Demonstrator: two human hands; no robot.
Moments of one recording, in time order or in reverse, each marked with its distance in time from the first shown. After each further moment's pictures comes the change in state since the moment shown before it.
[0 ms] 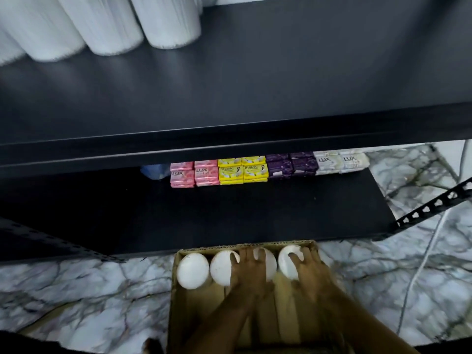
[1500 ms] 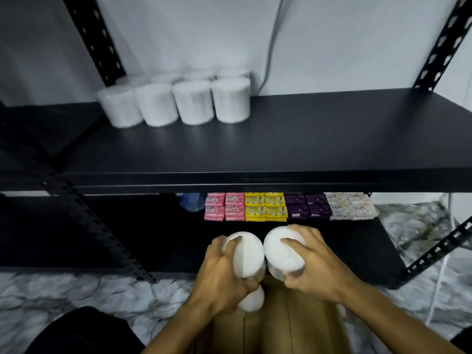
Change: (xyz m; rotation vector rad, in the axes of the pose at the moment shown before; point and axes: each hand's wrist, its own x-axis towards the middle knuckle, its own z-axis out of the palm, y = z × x) left_hand -0.148 -0.081 -0.147 -0.444 0.507 0.028; right_hand -0.108 -0.055 -0.153 0.271 0.627 -0.509
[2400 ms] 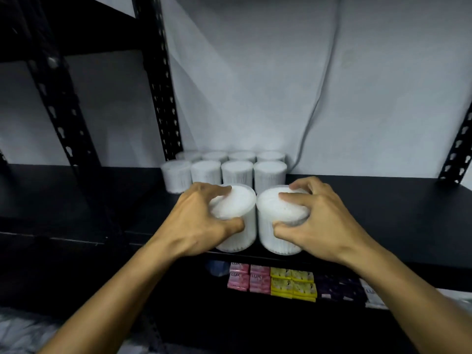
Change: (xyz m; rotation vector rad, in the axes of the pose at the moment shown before) left_hand 0.022 0.055 -0.258 -0.022 0.427 0.117; right_hand 0.111 -0.143 -0.176 0.130 0.351 -0.122
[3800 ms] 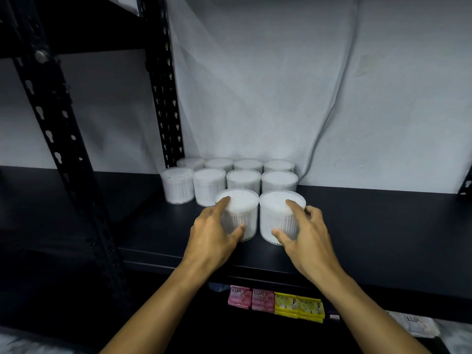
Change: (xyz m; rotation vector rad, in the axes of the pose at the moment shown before) left_hand 0.052 -0.060 0.077 -0.054 0.169 -0.115; right_hand 0.041 0.041 0.086 -0.010 0.109 0.255
